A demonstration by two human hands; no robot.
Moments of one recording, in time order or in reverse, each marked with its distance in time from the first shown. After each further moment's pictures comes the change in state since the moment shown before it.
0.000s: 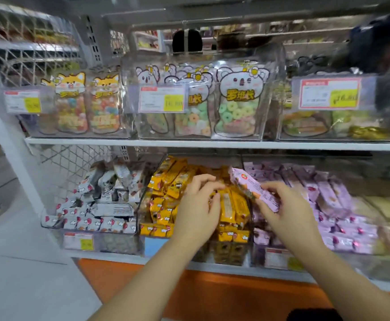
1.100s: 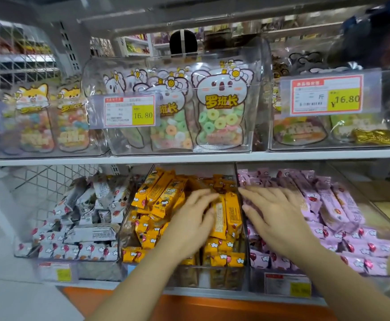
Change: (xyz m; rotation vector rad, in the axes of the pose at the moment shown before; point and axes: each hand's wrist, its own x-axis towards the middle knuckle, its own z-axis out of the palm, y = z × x) left_hand 0.030 -0.021 0.016 0.086 -0.361 -0.009; right_hand 0.035 0.023 0.013 -0.298 -0.191 -0.203
